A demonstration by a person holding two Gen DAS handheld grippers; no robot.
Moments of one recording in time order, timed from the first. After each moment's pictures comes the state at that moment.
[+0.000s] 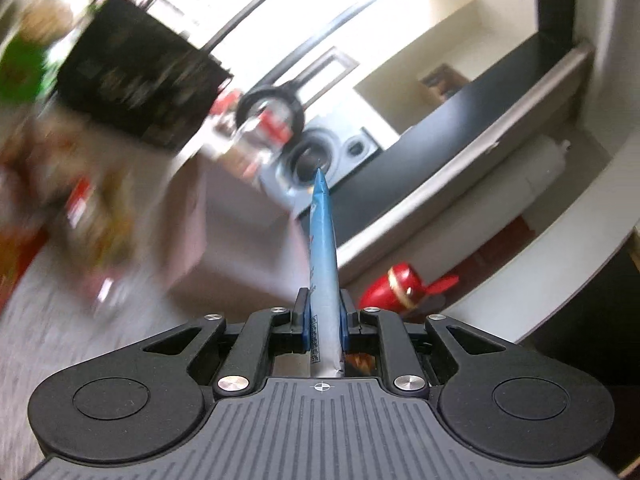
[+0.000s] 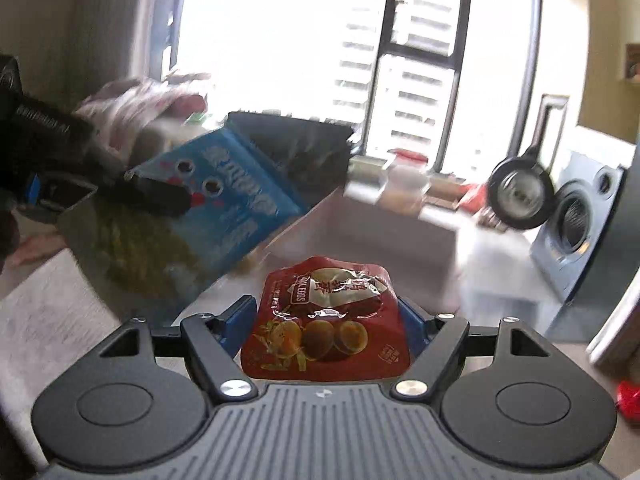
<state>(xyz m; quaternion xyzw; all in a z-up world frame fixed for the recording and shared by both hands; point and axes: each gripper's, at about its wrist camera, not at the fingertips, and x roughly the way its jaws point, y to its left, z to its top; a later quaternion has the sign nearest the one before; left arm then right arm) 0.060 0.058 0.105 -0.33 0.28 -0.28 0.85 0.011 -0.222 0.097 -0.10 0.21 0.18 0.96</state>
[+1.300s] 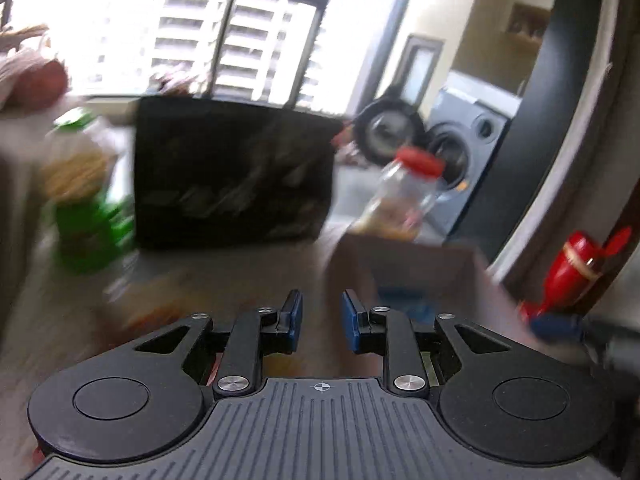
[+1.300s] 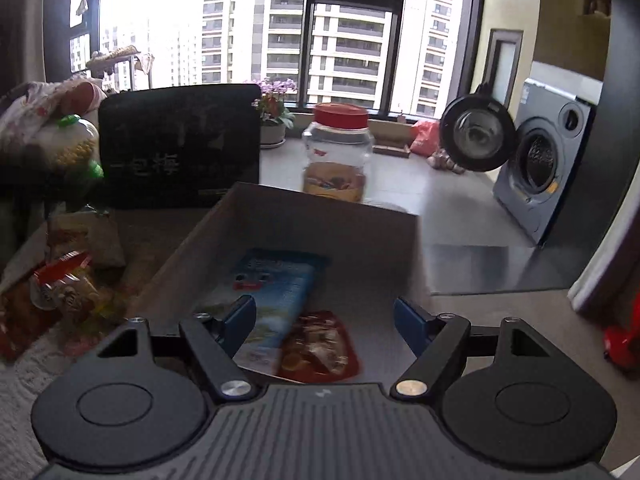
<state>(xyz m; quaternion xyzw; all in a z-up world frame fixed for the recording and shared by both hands) 0.153 0.051 0.097 -0.11 0.32 -0.08 0.94 0.148 -0.202 0.076 -0.04 0.30 0.12 0.94</state>
